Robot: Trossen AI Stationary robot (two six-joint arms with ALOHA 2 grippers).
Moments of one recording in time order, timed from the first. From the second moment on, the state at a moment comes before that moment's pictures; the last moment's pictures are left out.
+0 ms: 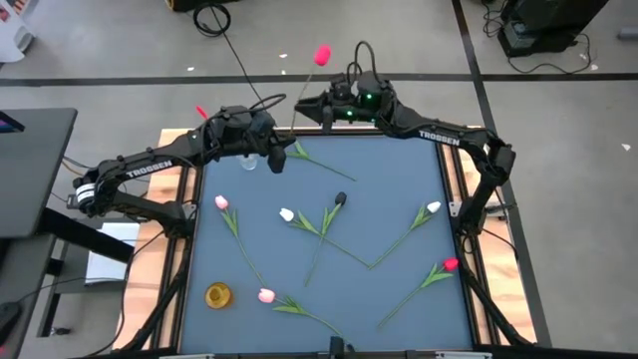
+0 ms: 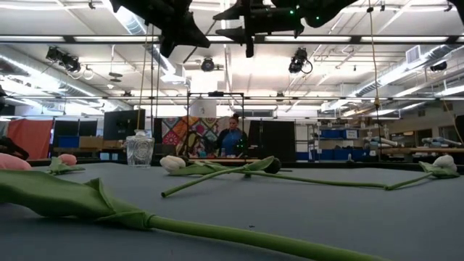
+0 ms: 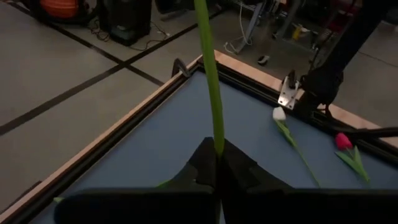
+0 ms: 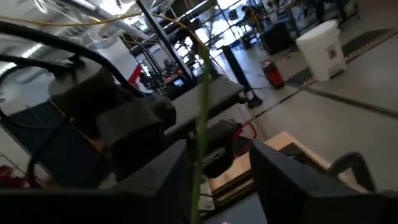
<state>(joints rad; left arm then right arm) 0.43 1.22 1.11 -0.24 0.04 -0.22 -0.51 1.75 1.52 0.26 -0.41 0.55</state>
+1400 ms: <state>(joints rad) 0.56 0.90 1.11 -0.63 -0.03 -0.29 -0.33 2.05 1.81 0.09 -0.05 0.13</state>
